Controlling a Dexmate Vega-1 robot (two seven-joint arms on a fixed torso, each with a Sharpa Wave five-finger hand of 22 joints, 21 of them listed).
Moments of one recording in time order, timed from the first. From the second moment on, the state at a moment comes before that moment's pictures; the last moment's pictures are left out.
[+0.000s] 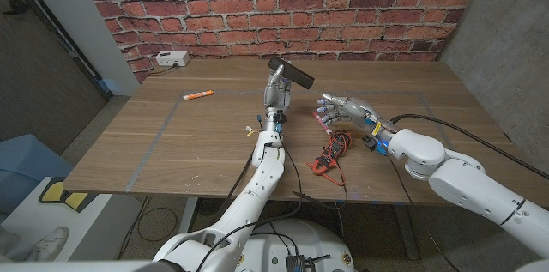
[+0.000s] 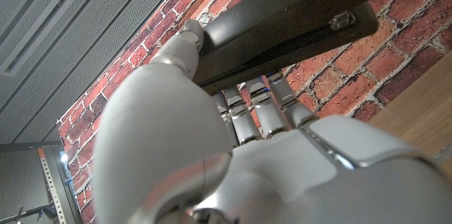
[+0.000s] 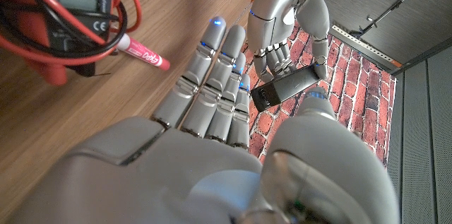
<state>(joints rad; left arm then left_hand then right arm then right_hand) 0.86 -0.16 0.33 -1.13 -1.16 -0.48 -0.48 1.14 0.04 0.50 -0.22 0.18 0.62 -0.04 0.53 0.33 0.74 -0.14 0.23 0.71 0.79 -0.09 0.21 0.25 0.32 -0.04 1.17 0.17 -1.17 -0.91 -0.35 -2.04 0.56 -0.03 -0.07 0.55 0.11 0.00 -0.08 0.21 0.57 0.04 0.22 0.20 0.80 -0.04 0.32 0.29 0.95 -0.14 0.47 0.50 0.90 -0.10 0.62 0.23</state>
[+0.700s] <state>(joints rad) 0.81 -0.20 0.31 -1.03 -1.18 -0.49 -0.61 1.14 0.04 0.51 -0.23 0.18 0.63 -0.04 0.53 0.33 0.74 -0.14 0.22 0.72 0.78 -0.09 0.21 0.25 0.33 -0.05 1.18 0.17 -1.15 -0.86 -0.35 -2.00 0.78 -0.08 0.04 0.56 0.10 0.00 -0.10 0.21 0.59 0.07 0.22 0.20 0.84 -0.04 0.31 0.28 0.98 -0.15 0.44 0.47 1.01 -0.16 0.66 0.20</state>
